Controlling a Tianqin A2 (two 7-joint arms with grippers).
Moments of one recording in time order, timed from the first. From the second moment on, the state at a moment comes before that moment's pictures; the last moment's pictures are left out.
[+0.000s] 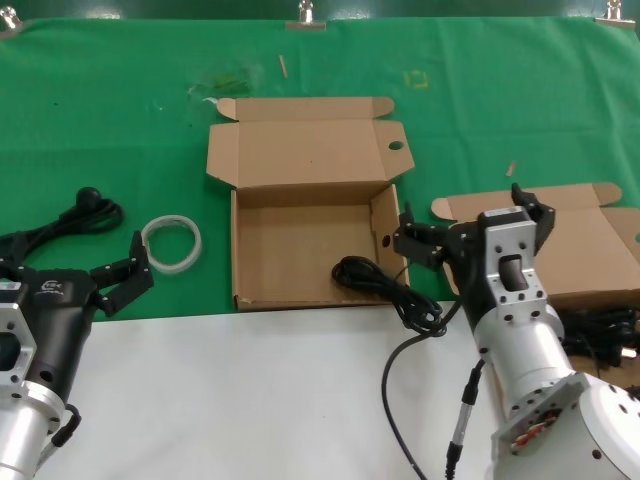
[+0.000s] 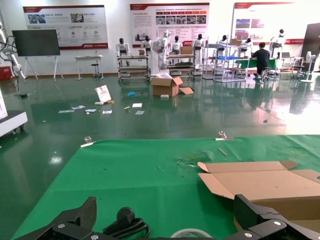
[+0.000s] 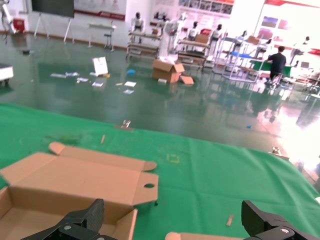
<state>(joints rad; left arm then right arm) 0.00 -0.30 1.60 -1.60 -1.80 0.00 0.00 0.21 0.22 -2.03 1.66 2.42 0.54 -0.73</state>
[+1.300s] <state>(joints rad) 0.00 -0.30 1.60 -1.60 -1.80 0.00 0.00 0.04 0.22 -1.68 1.61 1.92 0.11 -0.14</state>
